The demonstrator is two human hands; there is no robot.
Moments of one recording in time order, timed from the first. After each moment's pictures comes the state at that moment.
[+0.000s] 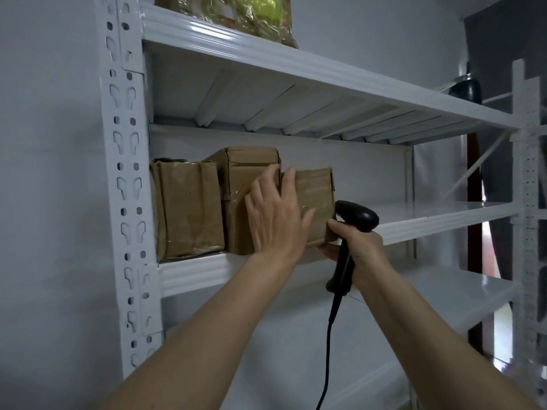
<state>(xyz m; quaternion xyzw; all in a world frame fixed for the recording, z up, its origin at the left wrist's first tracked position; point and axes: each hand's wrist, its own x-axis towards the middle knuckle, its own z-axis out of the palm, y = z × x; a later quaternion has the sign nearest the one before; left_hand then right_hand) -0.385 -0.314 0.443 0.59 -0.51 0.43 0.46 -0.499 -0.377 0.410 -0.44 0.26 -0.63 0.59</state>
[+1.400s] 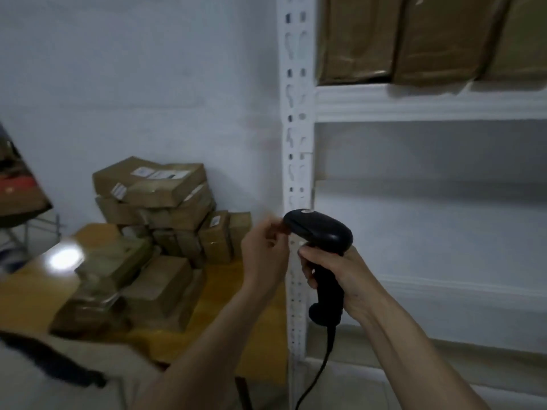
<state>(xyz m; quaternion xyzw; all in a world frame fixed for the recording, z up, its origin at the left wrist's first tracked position) -0.305 -0.121 0.198 0.72 -0.28 0.10 0.63 -0.400 -0.219 0.206 -0.61 0.10 -0.17 0.77</state>
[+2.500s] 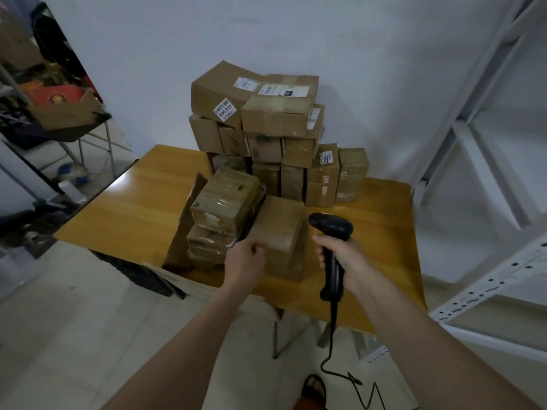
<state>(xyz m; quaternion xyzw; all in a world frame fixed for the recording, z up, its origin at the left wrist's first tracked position) -0.051 0.190 0.037 0.91 -0.05 -0.09 0.41 -0.122 0.016 0.053 -0.55 0.37 -0.03 0.75</state>
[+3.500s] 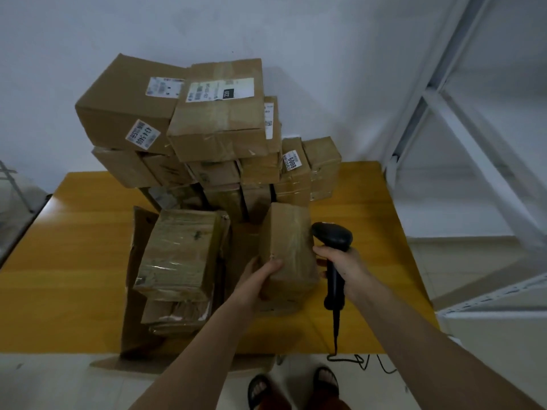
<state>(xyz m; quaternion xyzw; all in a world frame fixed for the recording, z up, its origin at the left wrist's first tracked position) 0.064 0.121 -0.028 0.64 0.09 -0.49 0.58 -0.033 -0.044 0.003 -0.48 0.51 -0.05 0.72</state>
